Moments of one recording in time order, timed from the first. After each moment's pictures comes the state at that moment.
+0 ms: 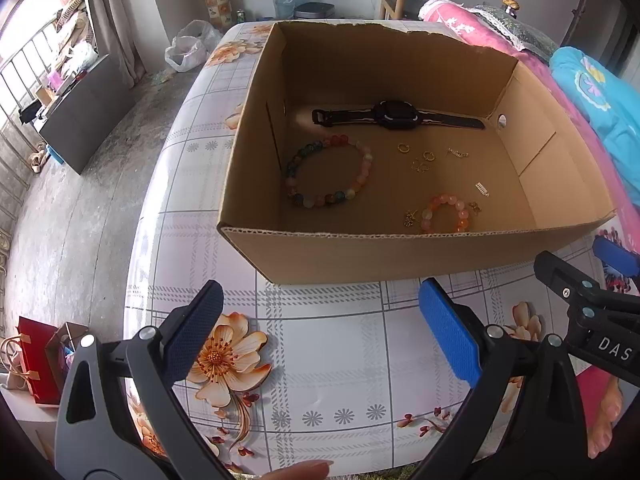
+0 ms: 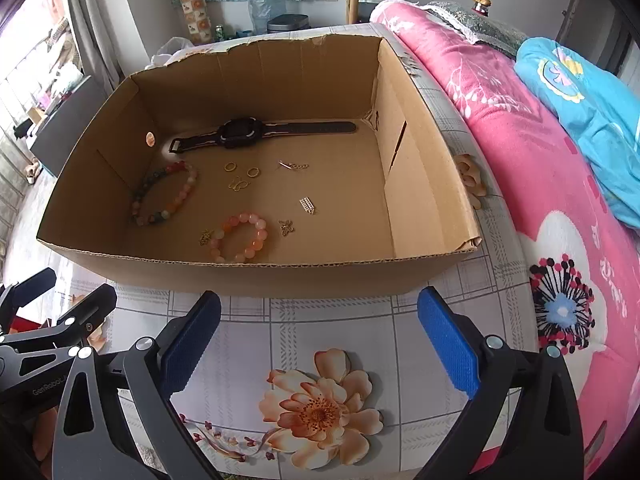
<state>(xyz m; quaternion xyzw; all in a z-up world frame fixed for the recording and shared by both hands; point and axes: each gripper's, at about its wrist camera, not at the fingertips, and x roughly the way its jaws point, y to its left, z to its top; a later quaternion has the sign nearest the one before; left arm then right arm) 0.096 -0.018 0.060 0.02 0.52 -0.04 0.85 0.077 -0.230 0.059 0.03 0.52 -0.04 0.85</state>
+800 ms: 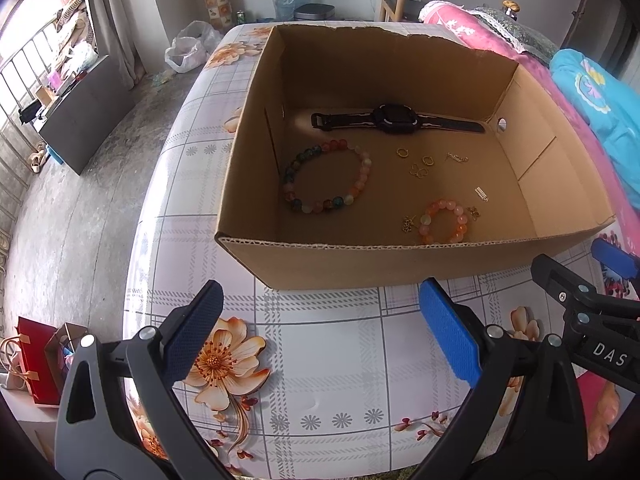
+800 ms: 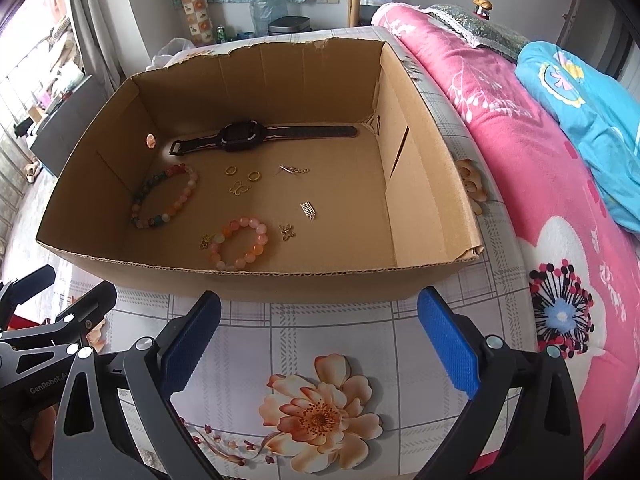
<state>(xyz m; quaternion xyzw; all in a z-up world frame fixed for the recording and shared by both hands) 0.097 -0.016 0.064 0.02 0.52 -0.04 0.85 0.080 -0.230 0.060 0.02 0.52 -0.04 0.85</state>
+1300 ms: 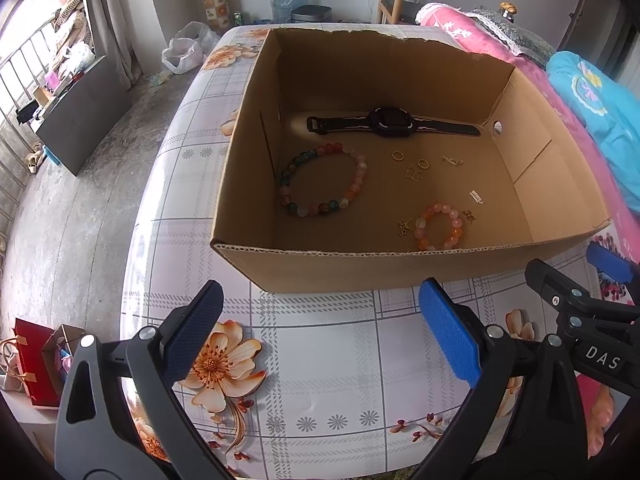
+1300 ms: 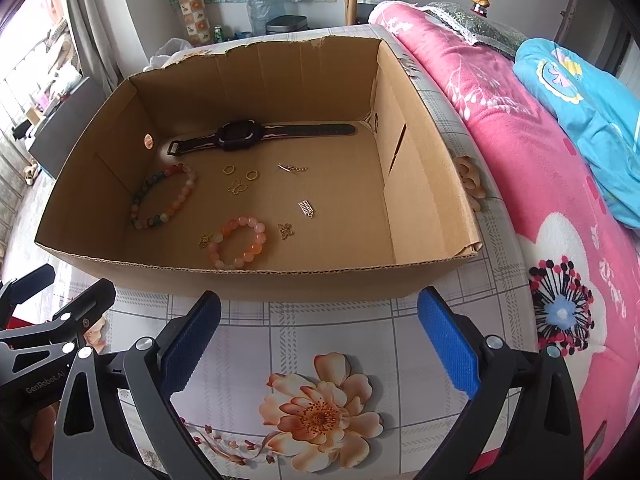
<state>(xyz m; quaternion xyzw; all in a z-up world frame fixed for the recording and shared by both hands) 0.098 -0.017 0.065 0.02 0.52 -0.04 0.85 0.081 -0.231 0.058 0.03 0.52 -0.04 0.85</state>
